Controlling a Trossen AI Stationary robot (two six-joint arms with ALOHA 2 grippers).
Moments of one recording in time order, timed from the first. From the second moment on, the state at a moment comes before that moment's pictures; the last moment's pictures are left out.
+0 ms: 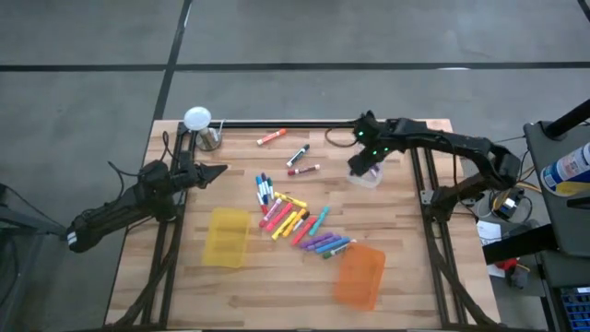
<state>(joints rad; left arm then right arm) 0.46 0.07 0.11 -0.08 0.09 -1.29 -0.55 1.42 1.05 -0.93 0.05 0.44</state>
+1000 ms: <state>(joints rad) 0.46 0.07 0.11 -0.08 0.09 -1.29 -0.69 1.69 1.18 -0.93 -0.03 0.43</state>
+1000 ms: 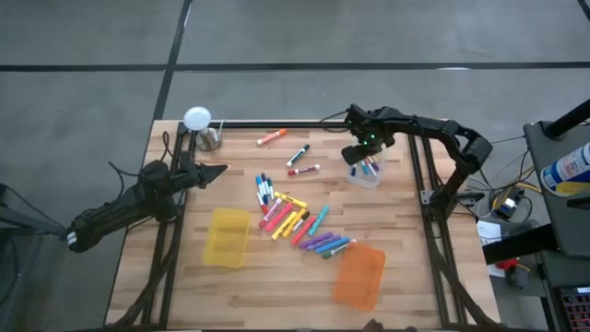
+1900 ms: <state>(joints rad) 0.46 0.18 0.12 -0.06 0.16 -1.42 -0.37 1.63 1.37 -0.63 -0.13 0.42</state>
